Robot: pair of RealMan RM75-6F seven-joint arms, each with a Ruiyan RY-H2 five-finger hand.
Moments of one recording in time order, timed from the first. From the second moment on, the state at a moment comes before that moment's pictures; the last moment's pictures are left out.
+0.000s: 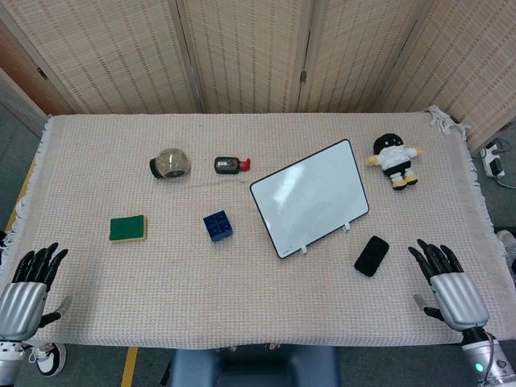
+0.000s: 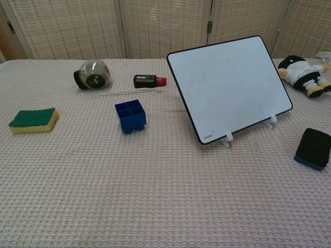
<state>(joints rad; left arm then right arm) -0.09 -1.14 0.00 -1.58 1.56 1.49 0.10 0.10 -1.07 -0.03 -1.71 -1.55 1.36 -0.15</state>
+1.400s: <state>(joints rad) -0.14 -1.15 -0.02 -1.54 1.52 1.40 0.03 0.44 -1.19 0.03 -1.69 -1.22 0.93 -0.83</state>
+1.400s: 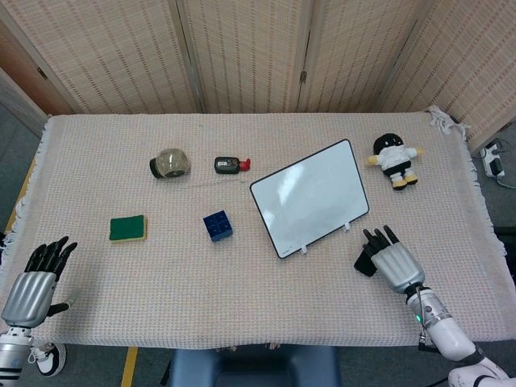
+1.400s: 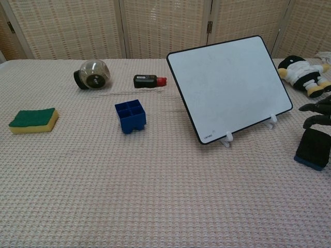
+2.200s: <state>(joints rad) -0.15 -1.14 -0.01 -1.54 1.50 1.37 -0.02 0.52 -1.32 -0.01 -1.51 -1.17 0.91 -0.79</state>
